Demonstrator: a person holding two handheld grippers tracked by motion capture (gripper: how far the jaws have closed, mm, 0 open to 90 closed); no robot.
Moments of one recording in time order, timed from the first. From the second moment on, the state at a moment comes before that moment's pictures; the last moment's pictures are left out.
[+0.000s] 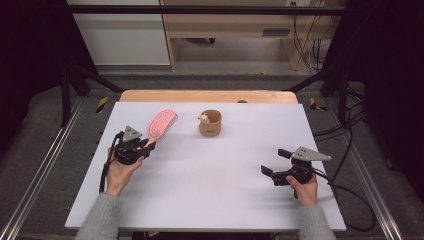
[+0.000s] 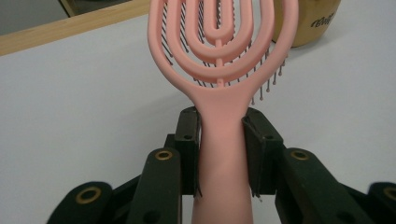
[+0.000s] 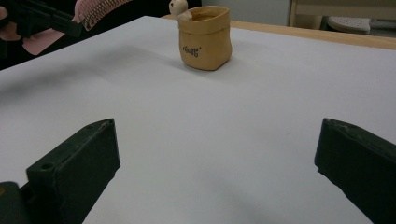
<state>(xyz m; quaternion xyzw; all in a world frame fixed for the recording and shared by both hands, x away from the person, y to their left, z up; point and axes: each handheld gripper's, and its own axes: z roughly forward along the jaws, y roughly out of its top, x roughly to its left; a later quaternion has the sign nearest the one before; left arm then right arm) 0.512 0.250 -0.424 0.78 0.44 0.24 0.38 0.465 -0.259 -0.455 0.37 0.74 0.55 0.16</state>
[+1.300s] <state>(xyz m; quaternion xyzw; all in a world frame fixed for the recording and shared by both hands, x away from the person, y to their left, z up) 0.490 0.211 -0.417 0.79 0.39 0.25 0.39 0.464 -0.240 -0.447 0.36 0.73 0.55 0.16</state>
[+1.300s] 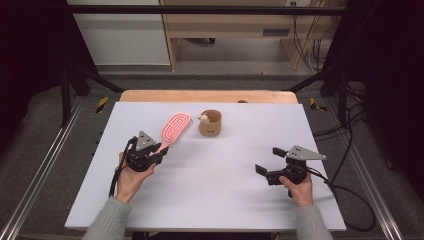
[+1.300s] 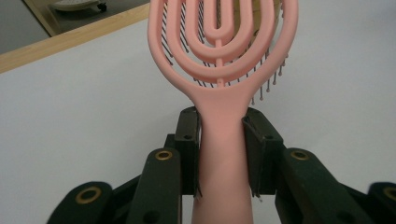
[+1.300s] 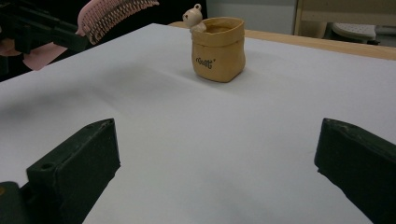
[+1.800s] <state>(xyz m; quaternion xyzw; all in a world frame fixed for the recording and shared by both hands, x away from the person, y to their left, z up) 0.480 0.195 -0.411 0.80 0.37 0.25 0.41 0.462 -0.225 -0.440 0.36 0.72 0.56 0.16</state>
